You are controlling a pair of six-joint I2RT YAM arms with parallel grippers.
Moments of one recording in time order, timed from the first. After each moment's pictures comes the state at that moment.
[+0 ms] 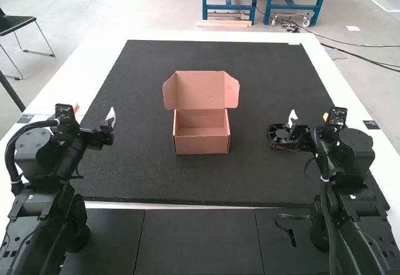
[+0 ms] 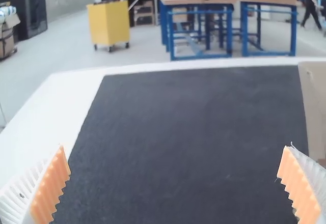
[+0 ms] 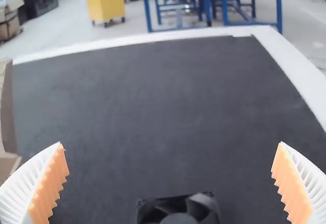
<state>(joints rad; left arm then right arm) 0.08 0.01 0.01 0.07 0.16 0.03 0.06 0.01 0.00 -0.02 0.03 0.10</state>
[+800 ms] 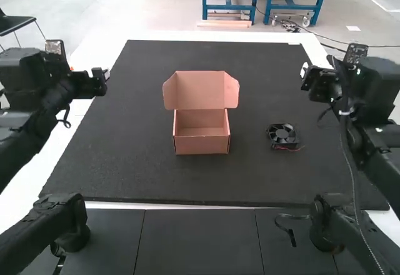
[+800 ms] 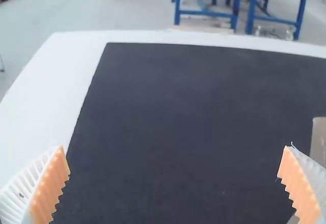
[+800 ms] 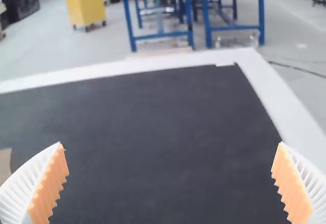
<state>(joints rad) 0.08 0.68 0.61 -0.09 0.13 -0.04 0.05 0.55 0.55 -0.11 0.07 0.10</state>
